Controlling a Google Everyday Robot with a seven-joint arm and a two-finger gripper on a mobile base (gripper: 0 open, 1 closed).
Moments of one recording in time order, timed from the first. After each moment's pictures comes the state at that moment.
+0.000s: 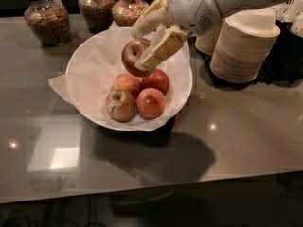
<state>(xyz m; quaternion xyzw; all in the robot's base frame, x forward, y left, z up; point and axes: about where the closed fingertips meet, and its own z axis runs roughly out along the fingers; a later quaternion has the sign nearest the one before) 0.520 0.009 1.028 -0.70 0.53 0.18 0.44</state>
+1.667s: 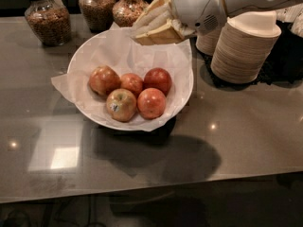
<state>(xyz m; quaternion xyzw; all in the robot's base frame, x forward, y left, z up) 0.509 0.007 1.042 -0.70 0.50 0.20 0.47</state>
